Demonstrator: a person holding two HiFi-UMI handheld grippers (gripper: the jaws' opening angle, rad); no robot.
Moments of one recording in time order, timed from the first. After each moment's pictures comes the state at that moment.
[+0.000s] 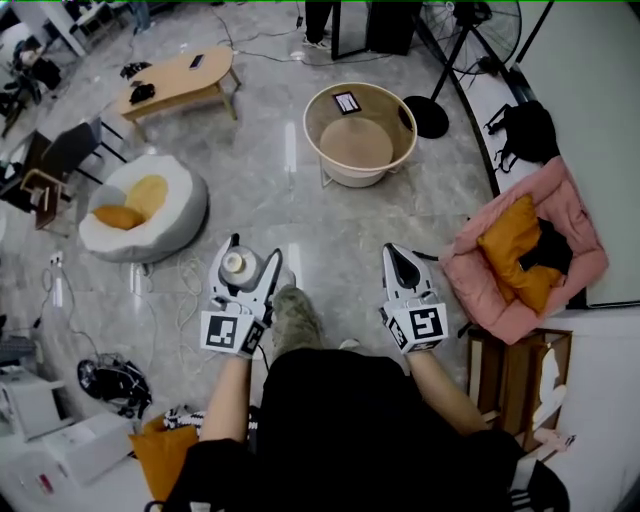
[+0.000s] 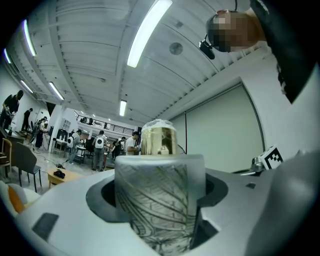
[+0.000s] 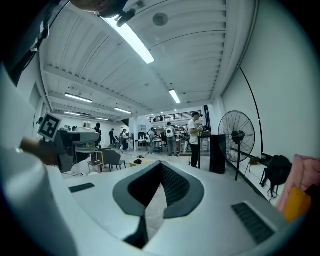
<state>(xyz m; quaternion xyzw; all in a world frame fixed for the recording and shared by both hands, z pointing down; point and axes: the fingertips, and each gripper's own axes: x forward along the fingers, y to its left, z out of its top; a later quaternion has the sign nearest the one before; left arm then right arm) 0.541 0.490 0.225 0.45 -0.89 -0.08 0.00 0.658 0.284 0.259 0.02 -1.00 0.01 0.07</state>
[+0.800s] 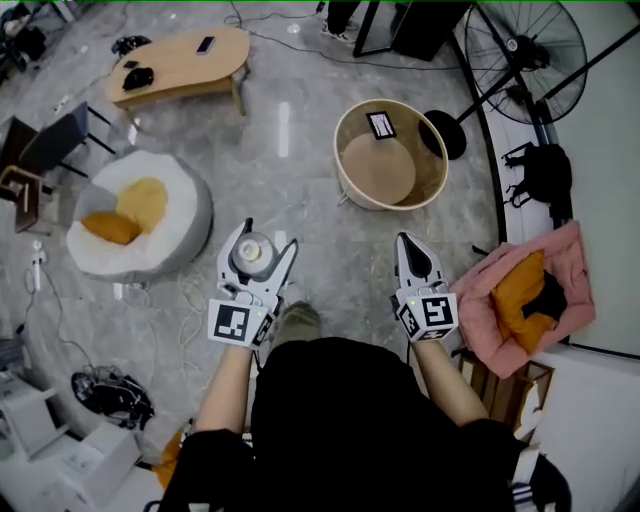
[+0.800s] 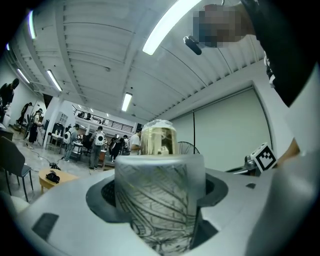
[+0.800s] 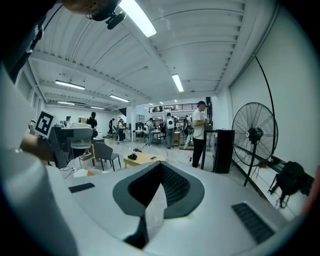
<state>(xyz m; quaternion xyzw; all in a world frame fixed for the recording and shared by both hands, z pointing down) 0.229 0.504 0.235 0.47 -0.88 -0.09 0.02 0.337 0.292 0.268 0.02 -0.99 0.00 0.13</state>
